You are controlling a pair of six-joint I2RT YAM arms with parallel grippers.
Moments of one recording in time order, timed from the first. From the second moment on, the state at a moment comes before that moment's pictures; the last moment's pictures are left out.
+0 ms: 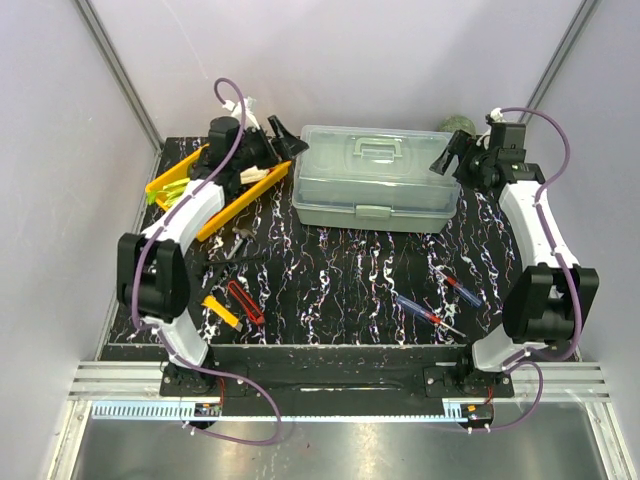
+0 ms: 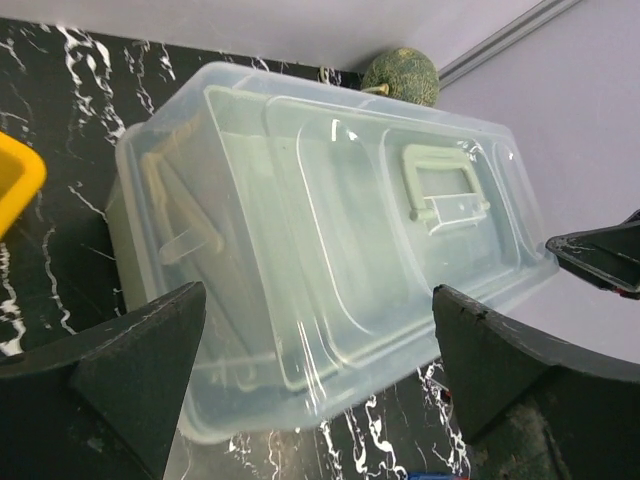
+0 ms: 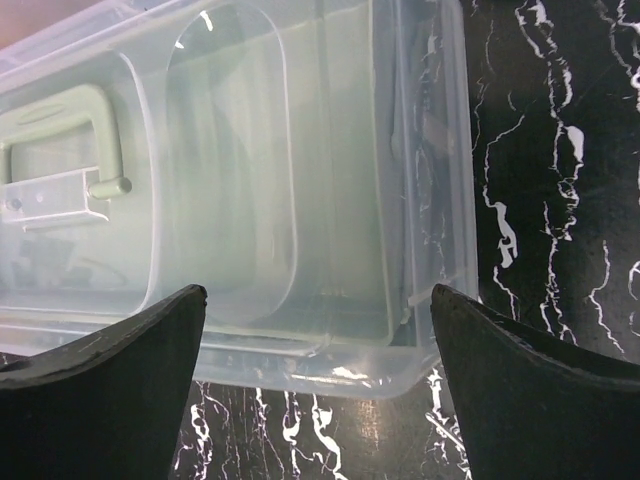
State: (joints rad) left arm -0.22 1.69 1.39 0.05 0.46 -0.62; right arm -0.05 1.56 1.43 -0.52 -0.21 0.39
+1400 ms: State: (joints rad) left arm -0.25 1.90 1.82 -0.20 0.21 -0.49; right arm 0.11 1.23 1.32 -0.60 0.17 0.63
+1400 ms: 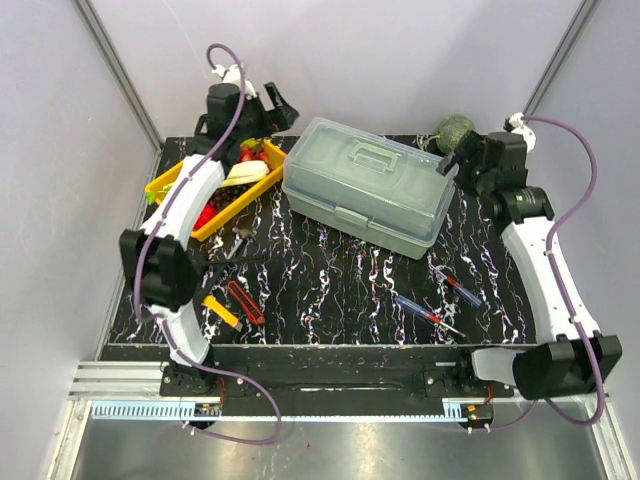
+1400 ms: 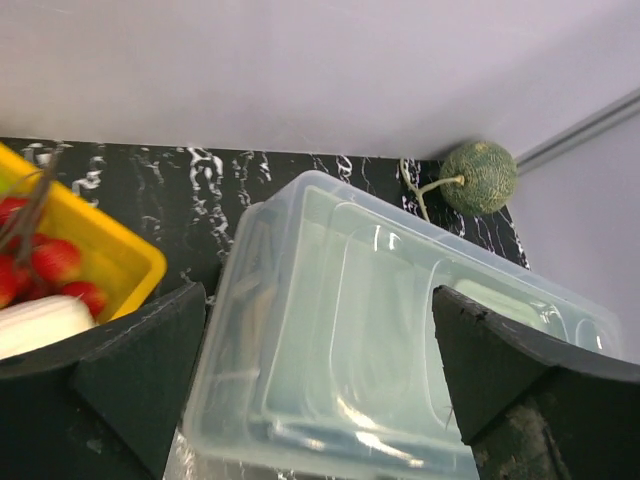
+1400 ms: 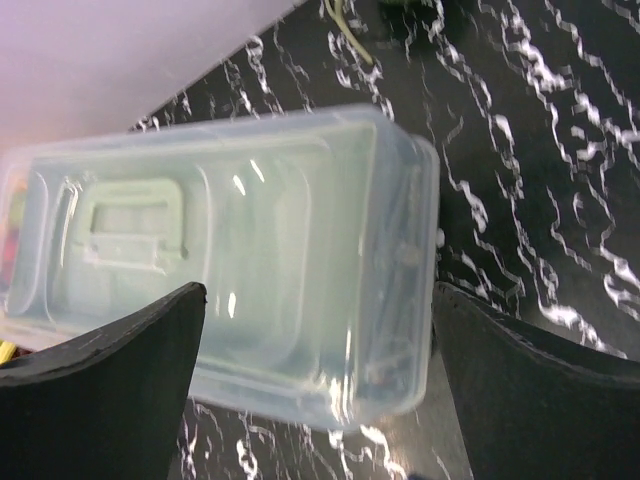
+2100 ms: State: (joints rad) left arm -0.29 1.63 1.31 0.00 0.40 -0.62; right arm -0.01 1.76 1.63 -0.52 -0.29 0.11
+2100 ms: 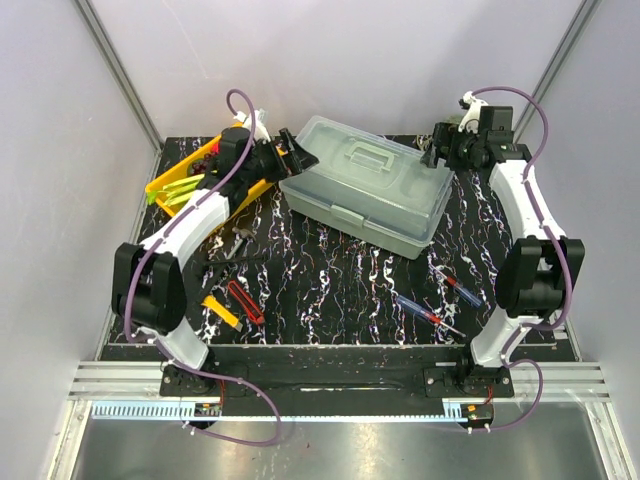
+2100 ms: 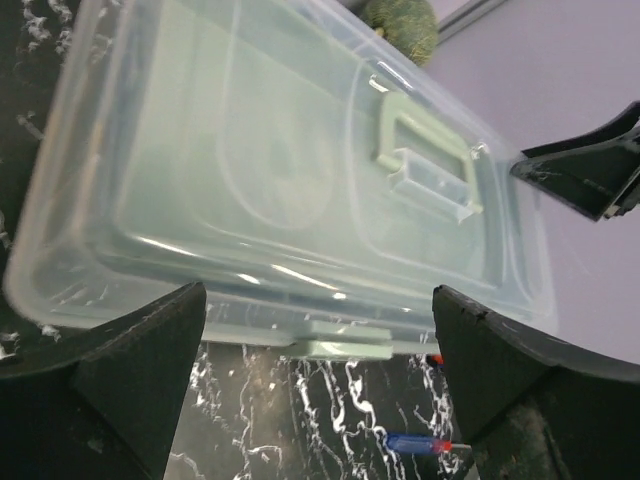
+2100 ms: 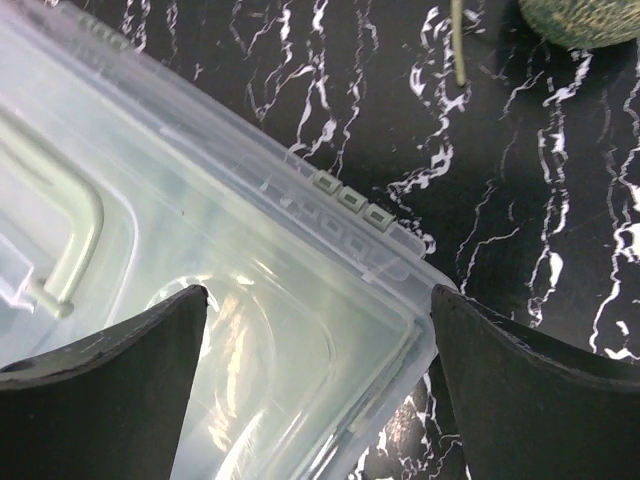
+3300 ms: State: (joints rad) left arm -0.30 1.78 1.36 0.02 0.51 -0.68; right arm 0.04 1.17 1.26 -0.52 -0.27 0.39
